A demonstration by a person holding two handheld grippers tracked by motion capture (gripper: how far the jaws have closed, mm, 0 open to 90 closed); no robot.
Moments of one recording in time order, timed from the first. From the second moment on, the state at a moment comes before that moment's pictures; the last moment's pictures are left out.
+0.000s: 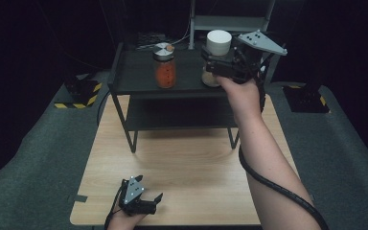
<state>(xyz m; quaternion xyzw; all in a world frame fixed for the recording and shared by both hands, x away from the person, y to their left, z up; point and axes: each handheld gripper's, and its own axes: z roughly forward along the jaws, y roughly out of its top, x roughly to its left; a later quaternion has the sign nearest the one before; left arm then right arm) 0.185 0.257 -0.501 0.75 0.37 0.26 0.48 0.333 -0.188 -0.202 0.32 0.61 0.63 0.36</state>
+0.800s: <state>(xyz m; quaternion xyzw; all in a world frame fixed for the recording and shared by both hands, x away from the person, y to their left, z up) 0.184 0.256 -0.501 0.75 0.37 0.26 0.47 0.300 -0.212 -0.218 0.30 0.61 0.65 0.34</state>
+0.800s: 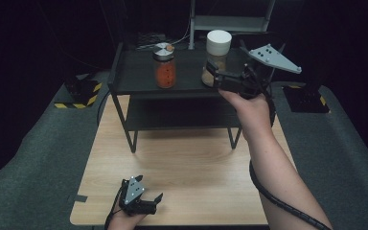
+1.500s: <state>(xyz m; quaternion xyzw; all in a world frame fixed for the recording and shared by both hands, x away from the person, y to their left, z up) 0.185 0.256 -0.502 0.76 0.37 0.26 0.47 0.268 -0.218 -0.257 0.26 0.63 0.64 0.35</state>
